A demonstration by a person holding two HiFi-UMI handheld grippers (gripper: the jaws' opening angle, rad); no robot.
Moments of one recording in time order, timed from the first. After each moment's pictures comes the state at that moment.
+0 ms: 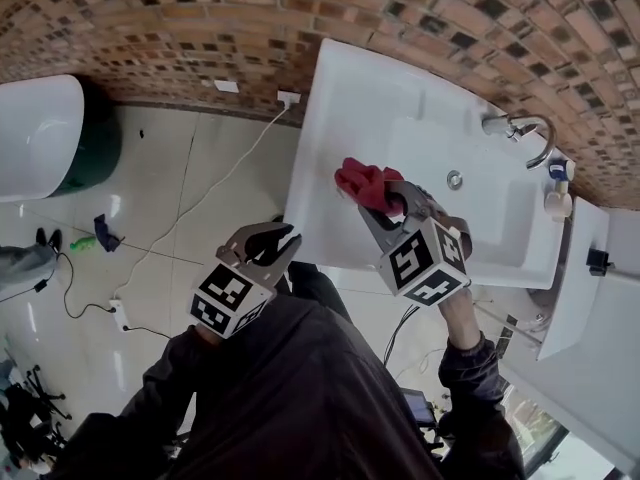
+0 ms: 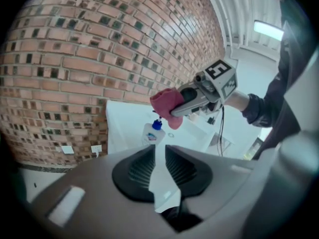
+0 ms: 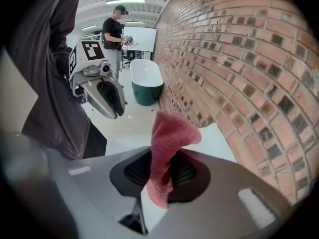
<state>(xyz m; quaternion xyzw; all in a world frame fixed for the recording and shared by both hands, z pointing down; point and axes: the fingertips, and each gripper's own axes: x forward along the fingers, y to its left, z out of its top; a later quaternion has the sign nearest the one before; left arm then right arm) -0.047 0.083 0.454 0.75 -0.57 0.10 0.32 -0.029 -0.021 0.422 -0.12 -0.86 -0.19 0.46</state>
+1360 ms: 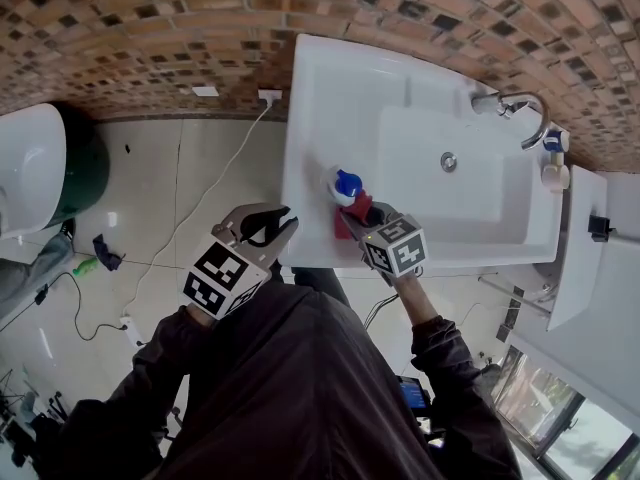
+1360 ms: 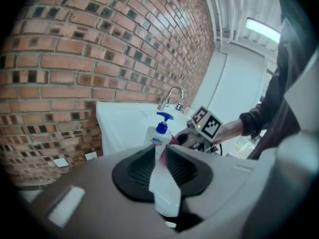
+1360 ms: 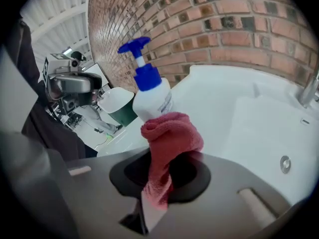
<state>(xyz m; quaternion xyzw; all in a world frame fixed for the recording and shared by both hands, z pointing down) -0.075 0.047 0.463 0.79 -0.51 0.14 0.31 0.004 -0.022 0.576 0.03 -0.88 0.19 0.44</state>
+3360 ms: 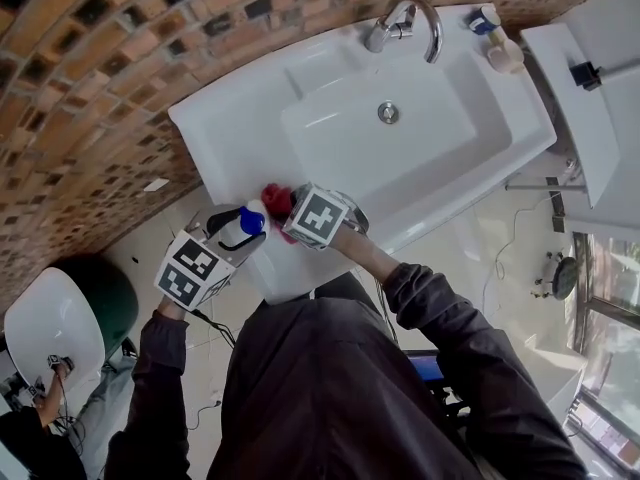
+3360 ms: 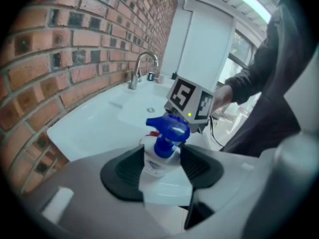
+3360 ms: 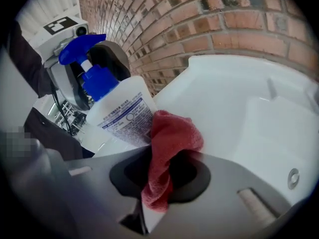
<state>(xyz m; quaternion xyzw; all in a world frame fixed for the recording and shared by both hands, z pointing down) -0.063 -0.041 0.501 0.86 -0.28 0.36 0.25 -0.047 -0.050 0.590 -0.01 -0.86 0.23 0.45</state>
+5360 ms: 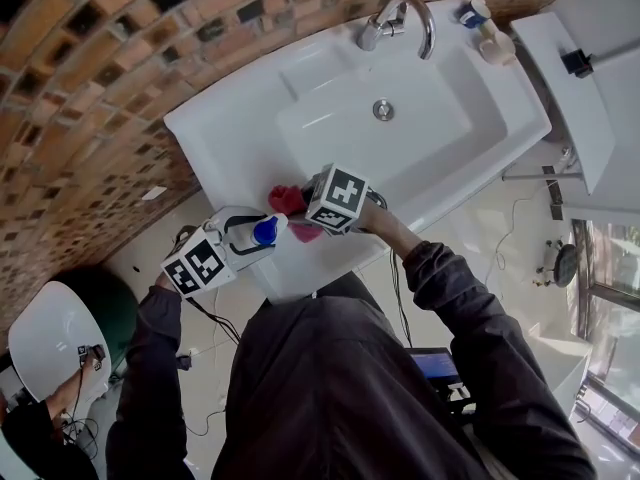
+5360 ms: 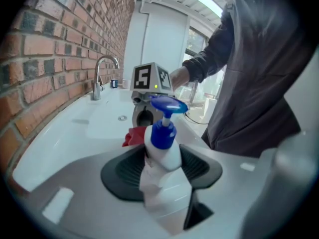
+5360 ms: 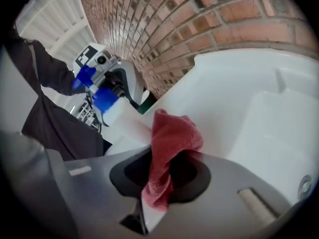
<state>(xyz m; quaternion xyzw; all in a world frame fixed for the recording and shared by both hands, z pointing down) -0.037 -0.023 0.523 0.93 -0.08 0.34 0.12 -0.020 -0.058 0.587 -0.10 -0.86 0.25 0.44</state>
